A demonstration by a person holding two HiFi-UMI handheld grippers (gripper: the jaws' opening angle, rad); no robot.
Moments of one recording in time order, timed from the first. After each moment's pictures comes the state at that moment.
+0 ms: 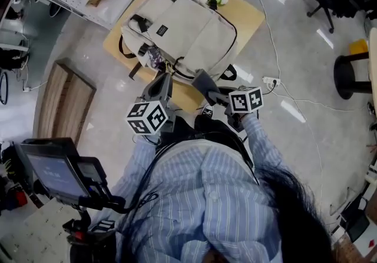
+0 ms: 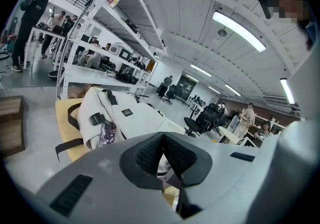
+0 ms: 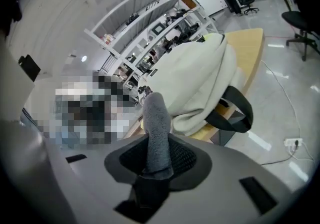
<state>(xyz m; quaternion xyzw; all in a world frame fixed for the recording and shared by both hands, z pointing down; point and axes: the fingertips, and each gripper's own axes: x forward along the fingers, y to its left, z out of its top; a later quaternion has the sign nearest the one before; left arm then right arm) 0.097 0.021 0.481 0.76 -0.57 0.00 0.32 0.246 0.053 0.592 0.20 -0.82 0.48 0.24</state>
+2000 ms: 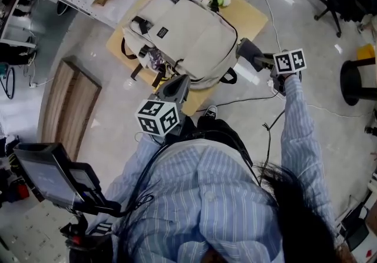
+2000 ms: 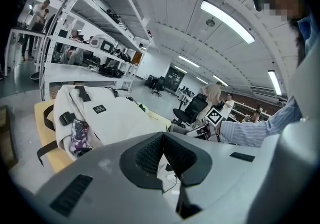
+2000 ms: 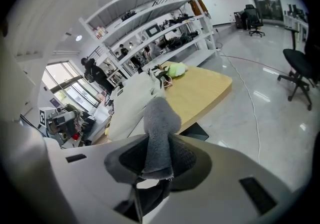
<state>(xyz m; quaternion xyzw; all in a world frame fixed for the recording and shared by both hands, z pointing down) 0.169 0.011 0.471 0.80 -0.50 0.05 0.32 0.403 -0.123 0.583 0.25 -0.82 0.39 0.32</state>
